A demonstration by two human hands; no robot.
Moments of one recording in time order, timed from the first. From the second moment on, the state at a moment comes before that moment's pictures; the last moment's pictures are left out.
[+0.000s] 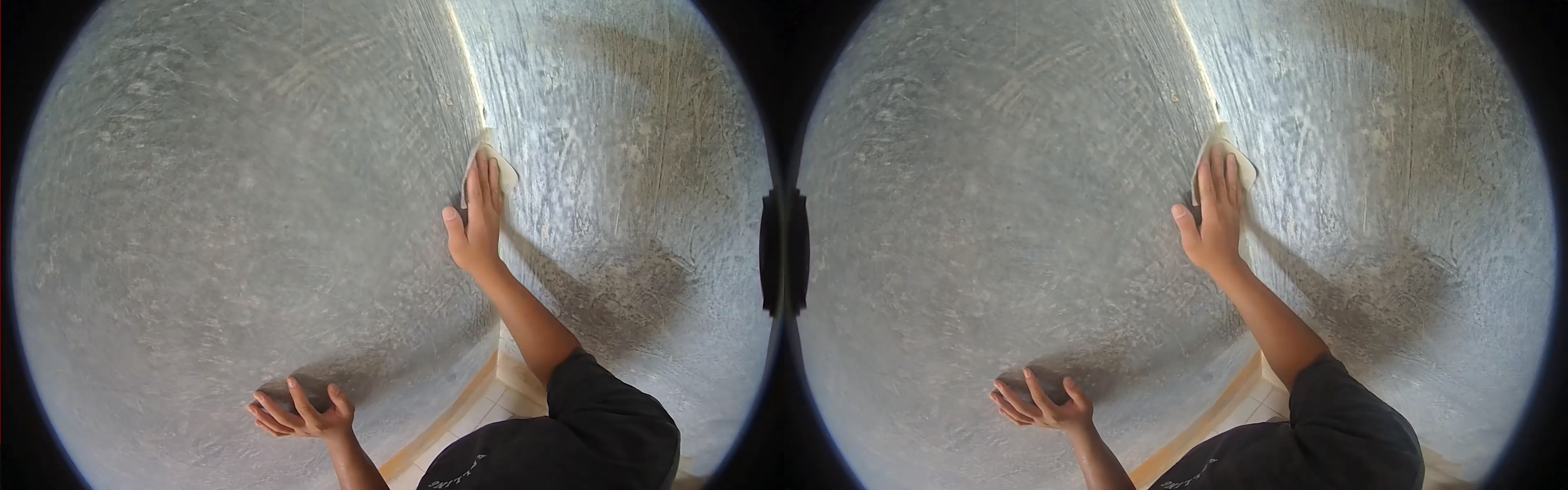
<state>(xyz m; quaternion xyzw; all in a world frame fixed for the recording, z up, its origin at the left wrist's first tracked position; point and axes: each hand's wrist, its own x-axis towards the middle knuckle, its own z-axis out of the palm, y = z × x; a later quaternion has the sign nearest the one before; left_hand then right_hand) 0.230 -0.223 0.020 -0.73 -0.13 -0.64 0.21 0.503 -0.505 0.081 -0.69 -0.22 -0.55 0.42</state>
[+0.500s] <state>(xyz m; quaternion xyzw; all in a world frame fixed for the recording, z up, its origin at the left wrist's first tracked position) 0.230 -0.223 0.020 -0.73 -0.12 -0.64 0.20 0.483 -0.491 0.079 -0.73 -0.17 -0.50 0.44</state>
